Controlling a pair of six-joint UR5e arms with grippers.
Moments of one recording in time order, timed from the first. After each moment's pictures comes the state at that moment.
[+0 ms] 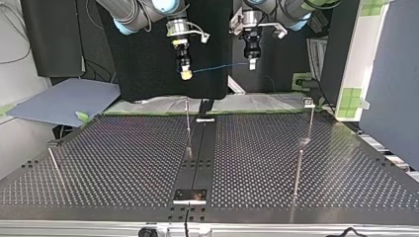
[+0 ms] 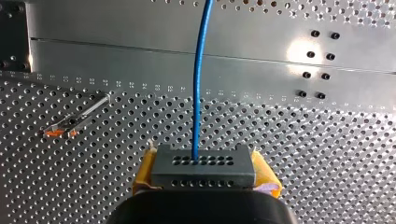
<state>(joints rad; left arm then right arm) -0.55 -1.99 -2.39 -1.89 -2.15 -1.63 2.37 -1.00 2.02 -1.04 1.83 1.47</state>
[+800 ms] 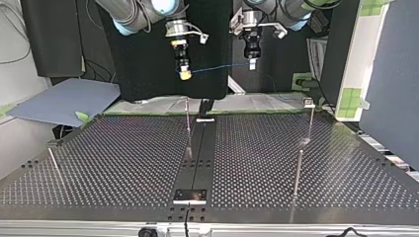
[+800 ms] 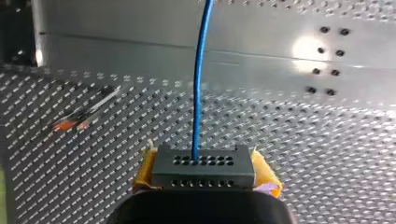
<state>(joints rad) -0.55 -1.99 -2.39 -1.89 -2.15 -1.63 2.36 -0.99 2.02 -1.03 1.83 1.47</state>
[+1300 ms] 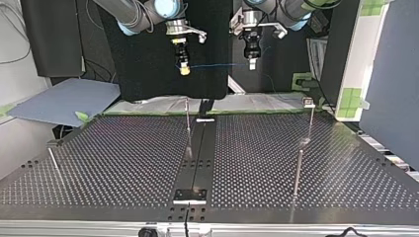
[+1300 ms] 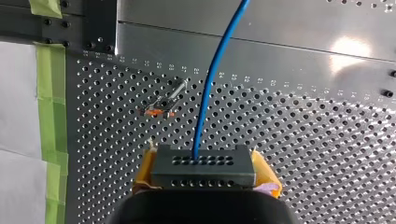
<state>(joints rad) -0.55 -1.99 -2.39 -1.89 -2.15 -1.63 2.34 -0.89 2.02 -1.02 1.83 1.47</state>
